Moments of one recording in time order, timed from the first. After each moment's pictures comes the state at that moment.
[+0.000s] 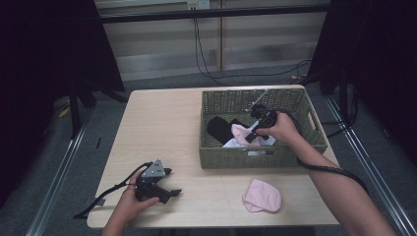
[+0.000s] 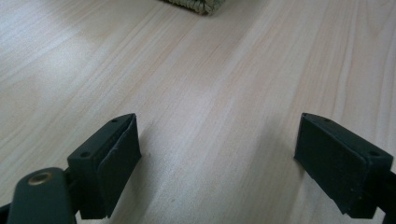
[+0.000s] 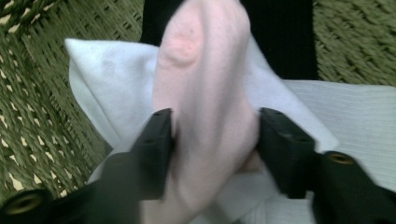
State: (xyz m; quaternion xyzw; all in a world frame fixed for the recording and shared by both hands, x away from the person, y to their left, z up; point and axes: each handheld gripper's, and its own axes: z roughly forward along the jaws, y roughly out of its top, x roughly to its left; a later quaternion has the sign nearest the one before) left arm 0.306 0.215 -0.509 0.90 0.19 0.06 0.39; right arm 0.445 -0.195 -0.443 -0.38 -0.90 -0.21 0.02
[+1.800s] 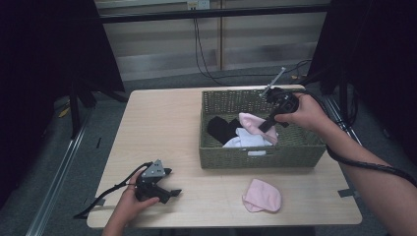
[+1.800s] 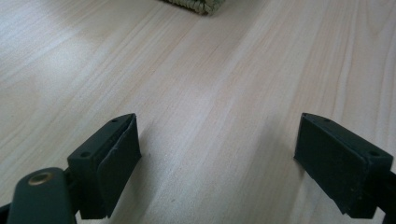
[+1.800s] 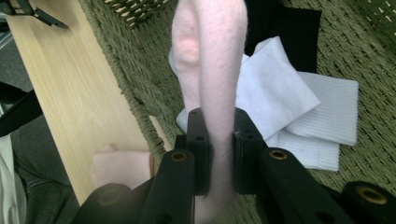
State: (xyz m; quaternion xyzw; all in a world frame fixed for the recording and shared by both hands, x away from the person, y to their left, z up) left arm 0.306 0.215 -0.509 0.90 0.19 0.06 0.39; right arm 0.408 -0.217 -0.337 -0.32 -0.92 -0.22 0.04
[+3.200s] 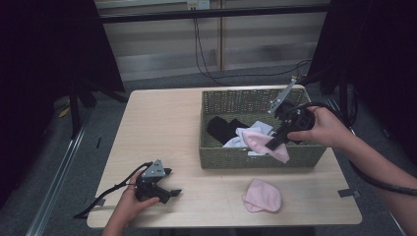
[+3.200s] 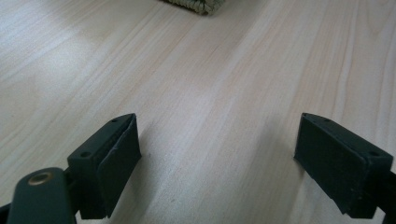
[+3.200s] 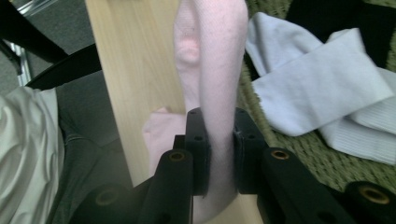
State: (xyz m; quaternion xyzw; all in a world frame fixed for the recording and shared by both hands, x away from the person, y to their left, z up) left arm 0.306 0.215 -0.509 0.90 0.19 0.06 0.39; right arm 0.341 -0.216 -0.318 -0.23 -0.94 -0.24 0.06
